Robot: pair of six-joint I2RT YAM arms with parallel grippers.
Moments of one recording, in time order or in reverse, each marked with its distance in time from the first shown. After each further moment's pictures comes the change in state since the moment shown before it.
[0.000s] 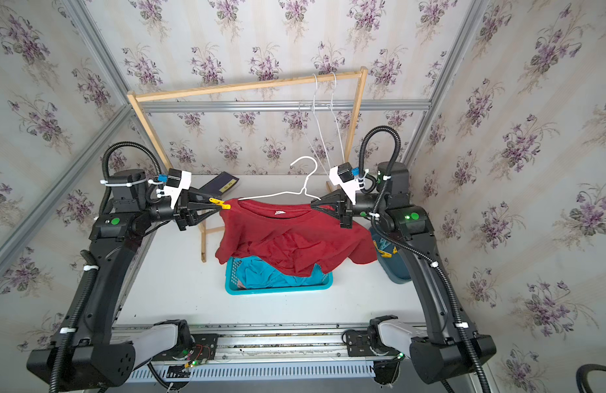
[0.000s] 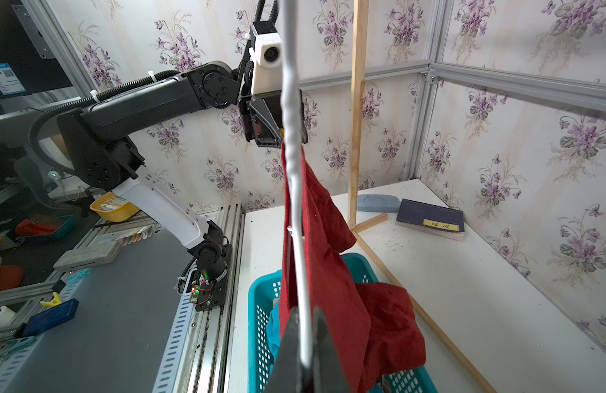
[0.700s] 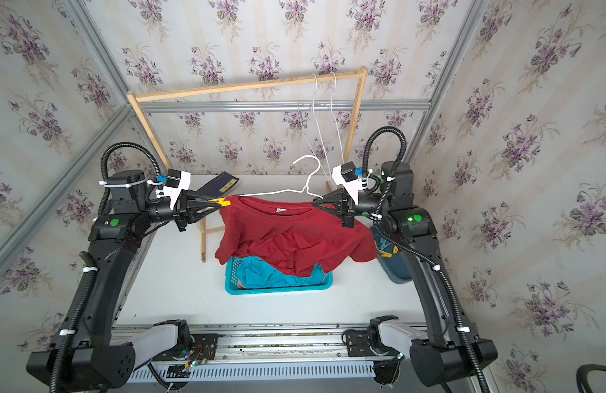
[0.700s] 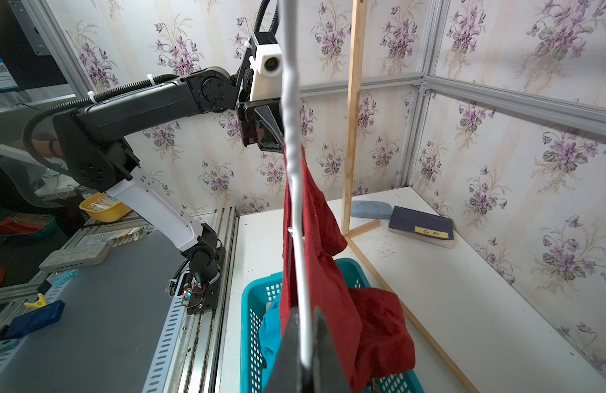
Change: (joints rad) left arm 0.000 -0.011 -0.002 0.000 -0.003 -0.007; right arm -0.012 -0.020 -0.005 0.029 -0.001 0.004
